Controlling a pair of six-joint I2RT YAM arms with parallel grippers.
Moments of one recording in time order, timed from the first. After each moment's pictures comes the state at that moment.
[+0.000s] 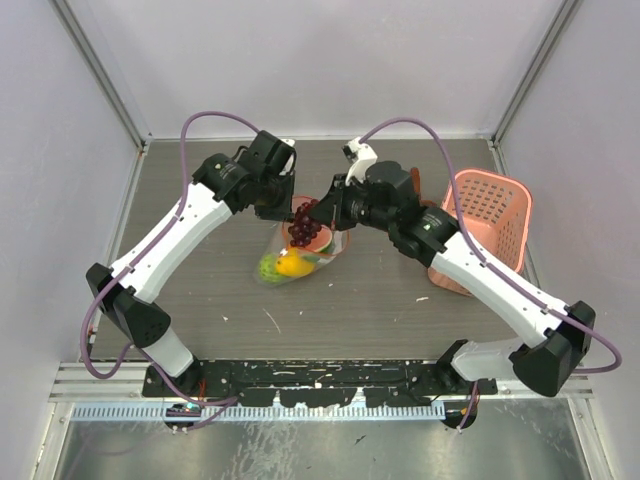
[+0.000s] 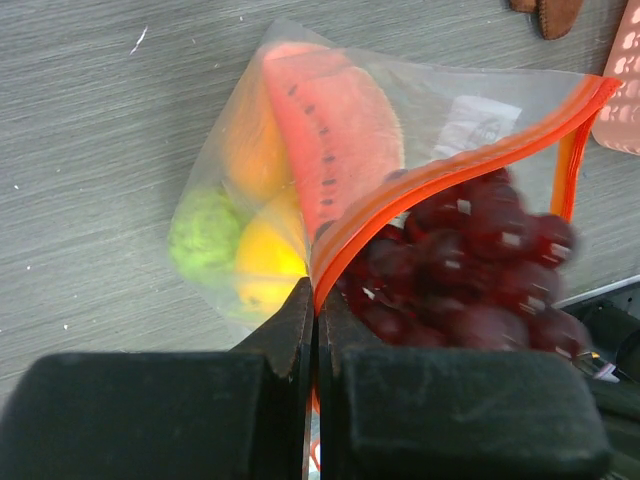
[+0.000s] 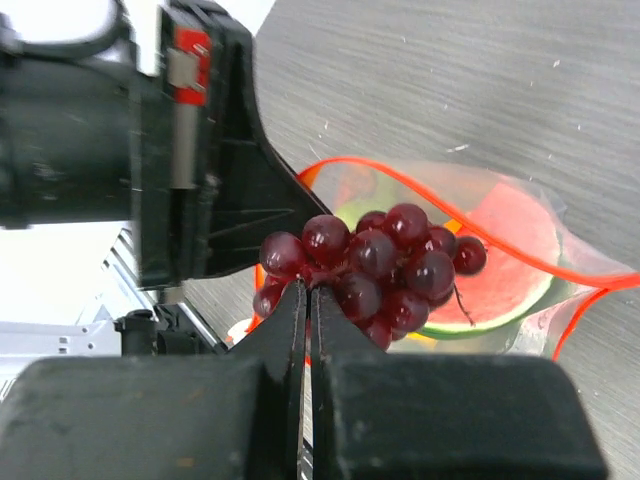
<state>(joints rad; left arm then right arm) -0.69 1.63 1.83 -1.14 -0.07 -0.51 0.73 1.27 1.30 -0.36 -0.15 0.53</state>
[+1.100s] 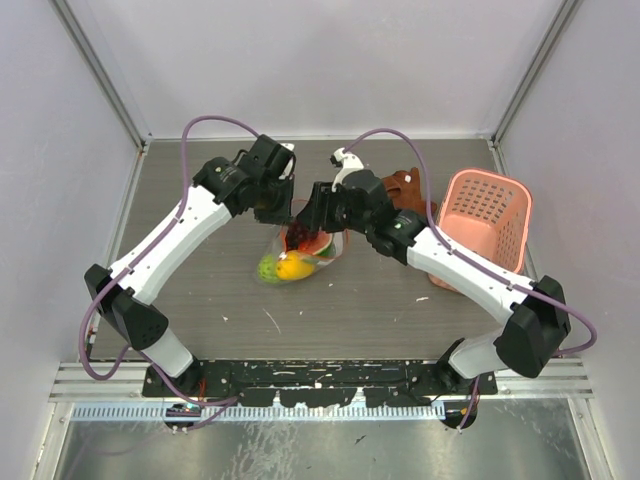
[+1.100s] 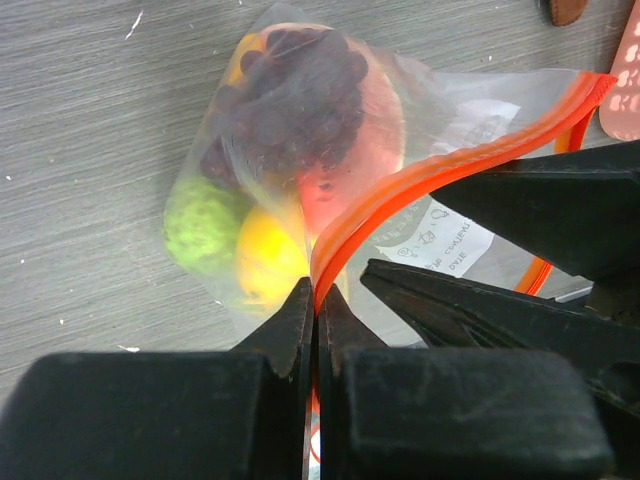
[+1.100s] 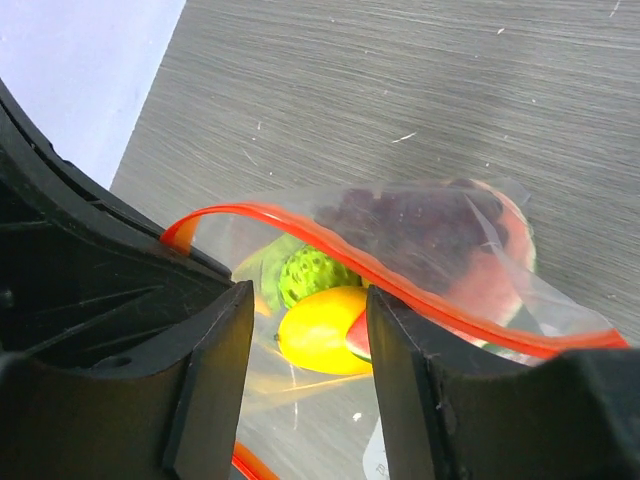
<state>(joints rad) -0.69 1.61 1.78 -1.13 -0.06 -0.51 0.76 1.41 1.20 -0.20 -0.03 0.57</state>
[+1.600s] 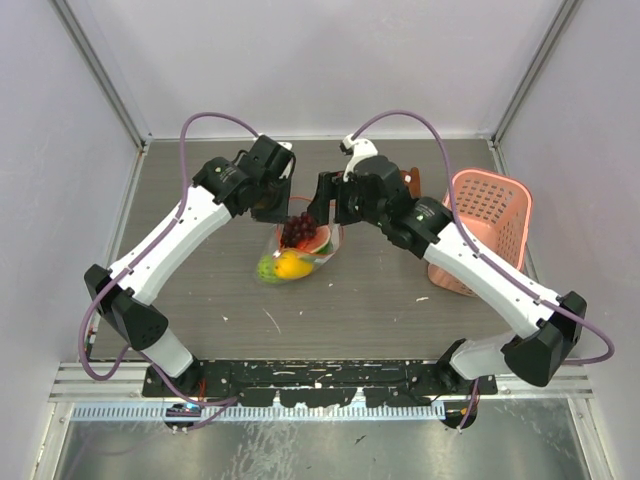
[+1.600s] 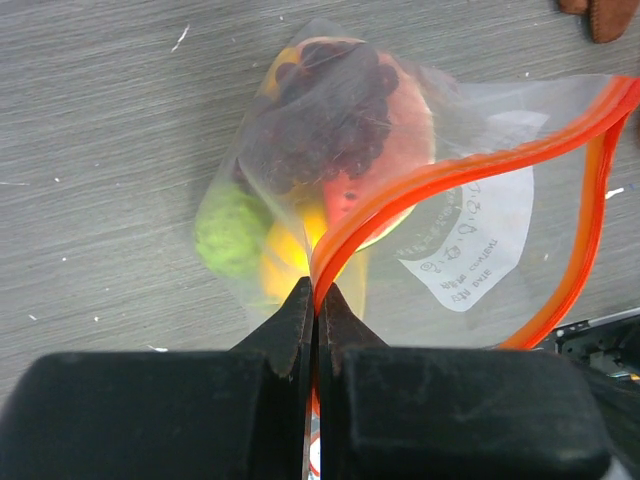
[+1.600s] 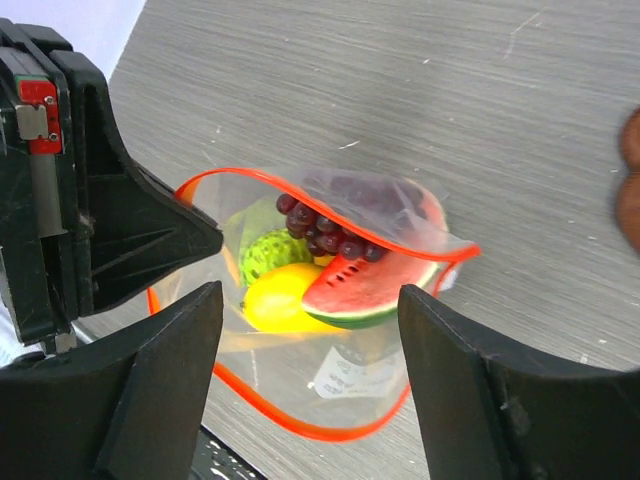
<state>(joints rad) -0.69 1.61 1.78 -1.13 -0.13 -0.50 0.76 1.35 1.36 -0.47 0.05 0.46</state>
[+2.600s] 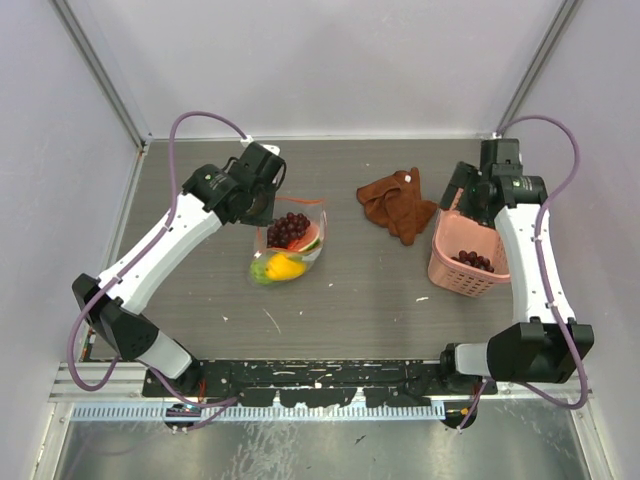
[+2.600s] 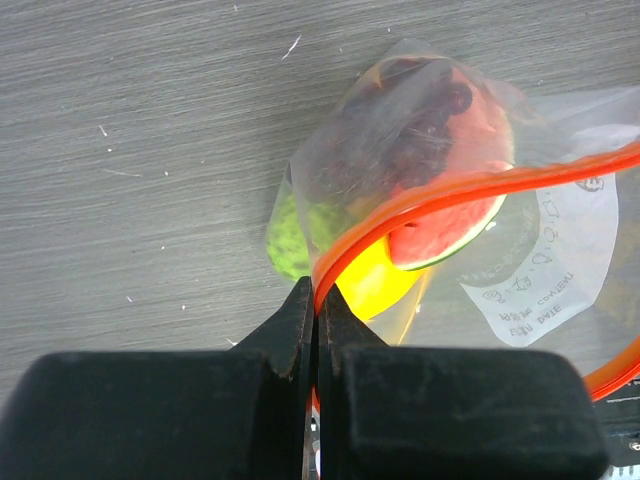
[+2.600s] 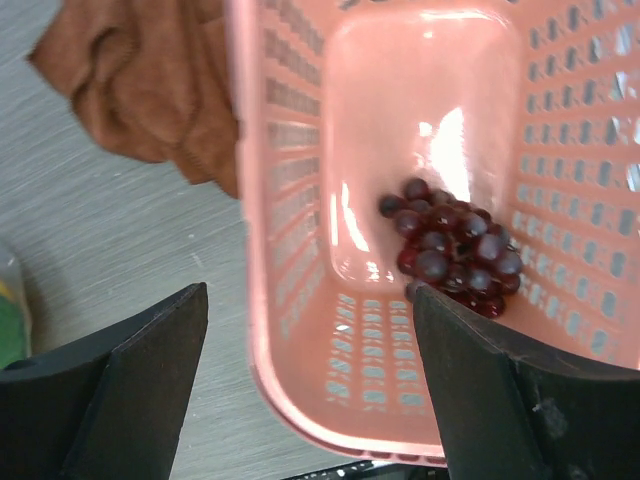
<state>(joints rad) -0.67 1.54 1.70 -1.14 -0.30 -0.42 -0.02 1.32 1.43 -1.01 0.11 0.36</state>
